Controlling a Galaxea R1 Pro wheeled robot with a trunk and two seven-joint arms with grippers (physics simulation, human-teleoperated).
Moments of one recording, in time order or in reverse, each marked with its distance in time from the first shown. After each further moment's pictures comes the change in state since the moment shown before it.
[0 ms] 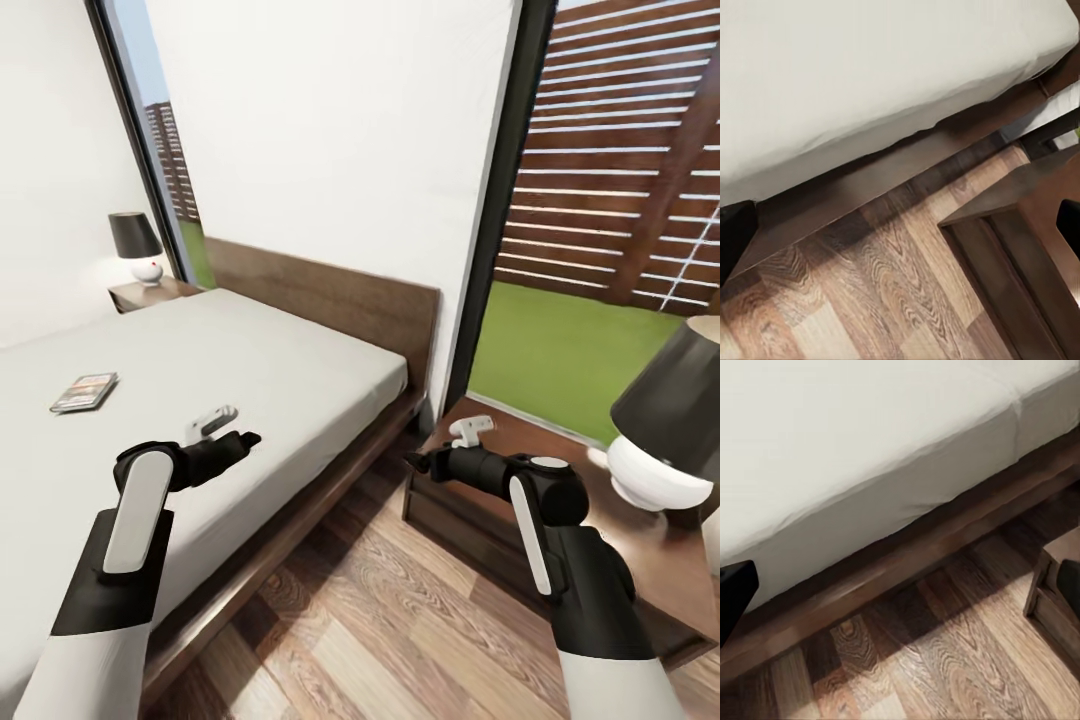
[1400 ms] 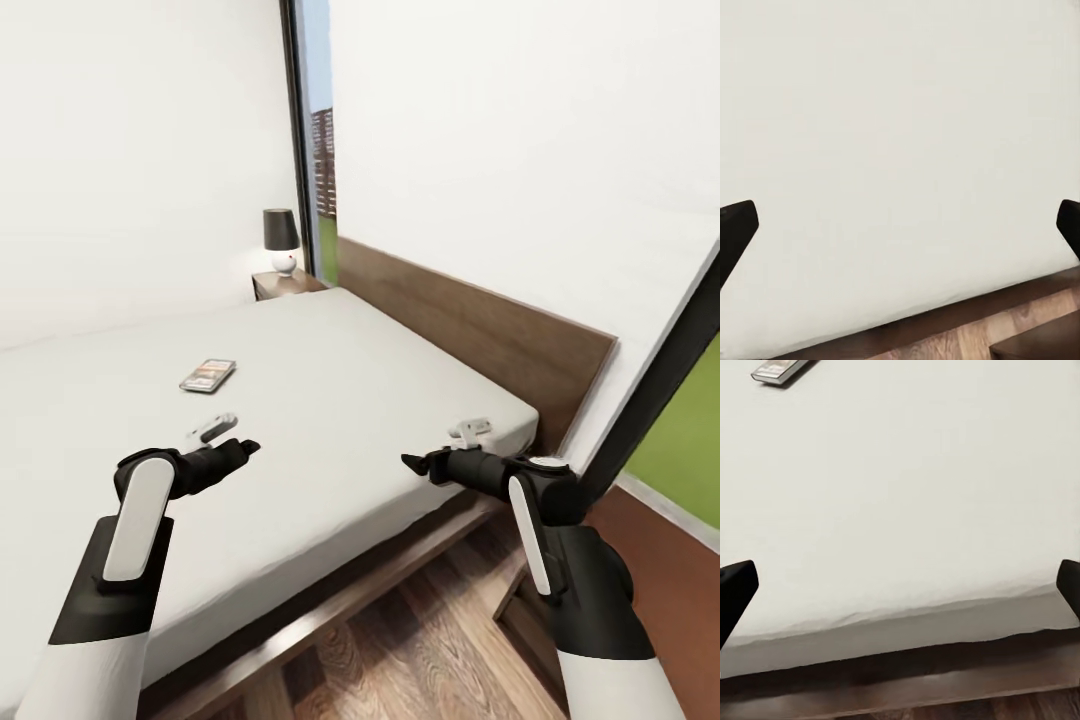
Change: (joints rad) left arm 0.023 0.001 -0.001 -0.001 -0.012 0.002 0.007; right arm 0.000 0.002 0.003 0.000 0.001 0.033 0.000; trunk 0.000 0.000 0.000
